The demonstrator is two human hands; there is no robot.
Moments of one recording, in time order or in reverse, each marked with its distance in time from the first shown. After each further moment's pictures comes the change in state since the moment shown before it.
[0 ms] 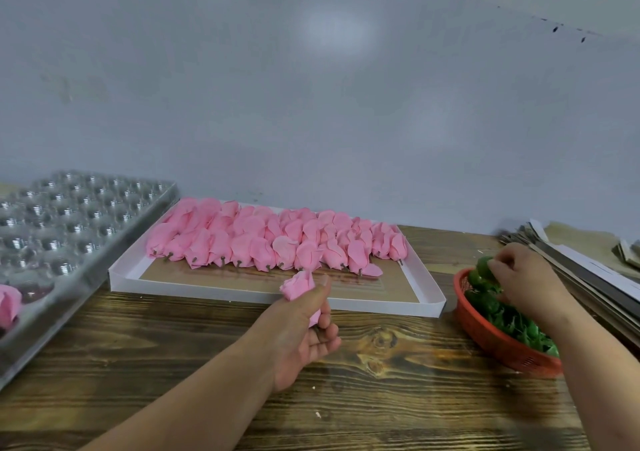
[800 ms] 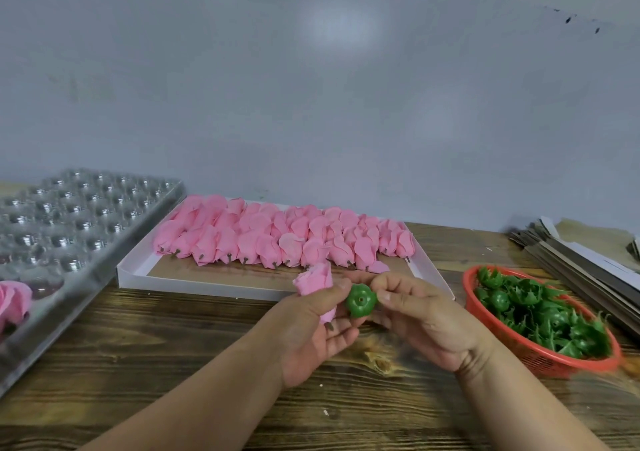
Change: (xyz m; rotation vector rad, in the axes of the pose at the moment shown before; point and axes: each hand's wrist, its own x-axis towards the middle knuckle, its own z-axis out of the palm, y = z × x) left_hand -0.005 0.004 0.001 -0.125 -0.164 -0.051; right_hand -0.079 -0.077 0.070 1.156 -0.927 -0.117
